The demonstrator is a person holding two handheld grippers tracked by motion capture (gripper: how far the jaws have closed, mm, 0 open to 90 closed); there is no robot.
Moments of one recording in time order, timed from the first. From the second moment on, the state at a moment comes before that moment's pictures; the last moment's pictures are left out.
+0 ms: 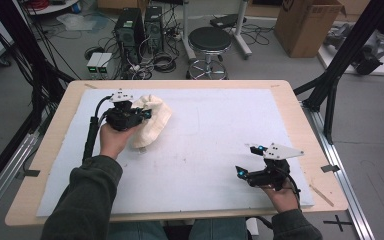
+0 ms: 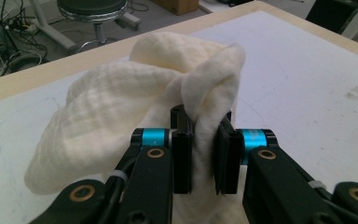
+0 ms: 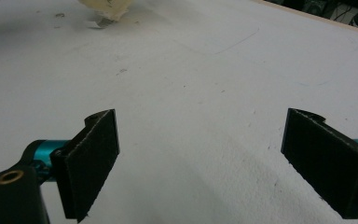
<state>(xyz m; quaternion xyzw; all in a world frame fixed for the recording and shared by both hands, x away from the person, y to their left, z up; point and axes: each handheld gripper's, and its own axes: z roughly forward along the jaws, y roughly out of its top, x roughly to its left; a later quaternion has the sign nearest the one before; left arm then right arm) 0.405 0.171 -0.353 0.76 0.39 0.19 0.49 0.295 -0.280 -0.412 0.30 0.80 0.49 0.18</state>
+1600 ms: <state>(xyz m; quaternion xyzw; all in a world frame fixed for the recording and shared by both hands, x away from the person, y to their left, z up) 0.360 0.058 -0.391 0.81 0.29 0.09 0.50 0.290 -0.280 -0.412 0.30 0.80 0.48 0.18</state>
